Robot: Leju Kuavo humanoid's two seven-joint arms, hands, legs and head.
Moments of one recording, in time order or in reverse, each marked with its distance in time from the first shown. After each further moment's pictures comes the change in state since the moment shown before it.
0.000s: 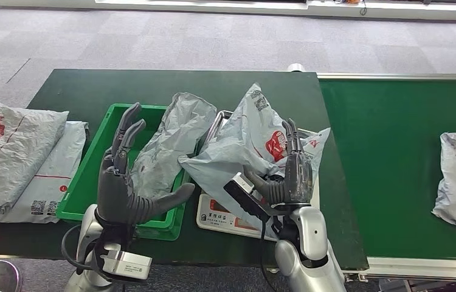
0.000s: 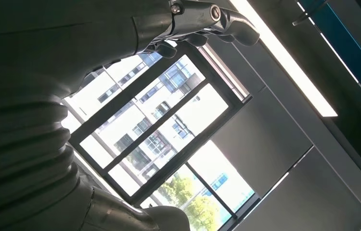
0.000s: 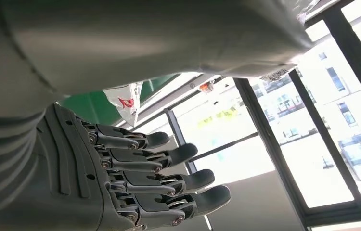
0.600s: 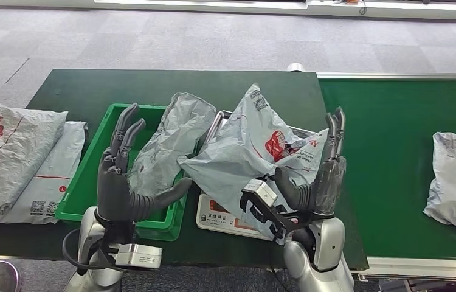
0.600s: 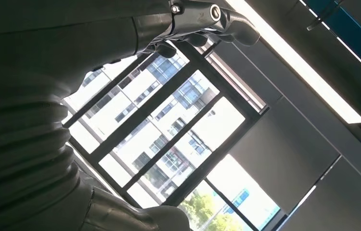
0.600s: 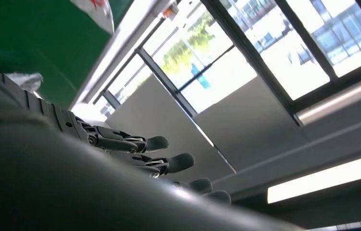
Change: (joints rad) left arm 0.002 0.012 0.000 0.029 -0.117 0.101 0.066; right arm 0.039 -0.021 -0.035 -0.123 -0.005 -0.358 -0.130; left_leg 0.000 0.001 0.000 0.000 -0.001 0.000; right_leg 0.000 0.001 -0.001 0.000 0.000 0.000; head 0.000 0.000
